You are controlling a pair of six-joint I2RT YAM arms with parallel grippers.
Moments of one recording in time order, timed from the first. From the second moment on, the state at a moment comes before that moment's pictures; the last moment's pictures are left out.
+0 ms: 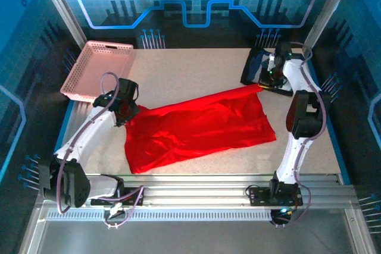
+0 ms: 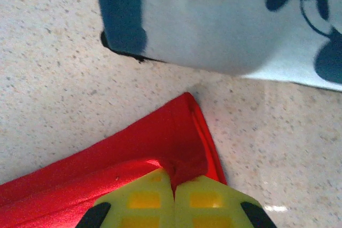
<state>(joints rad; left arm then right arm) -0.18 1.28 1.02 -0.90 -0.26 -0.86 -0.09 2.03 1.74 -0.97 -0.20 0.18</state>
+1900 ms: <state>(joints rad) -0.40 1.20 0.73 -0.96 -0.20 -1.25 -0.16 1.91 1.33 -0.92 -0.10 0.48</state>
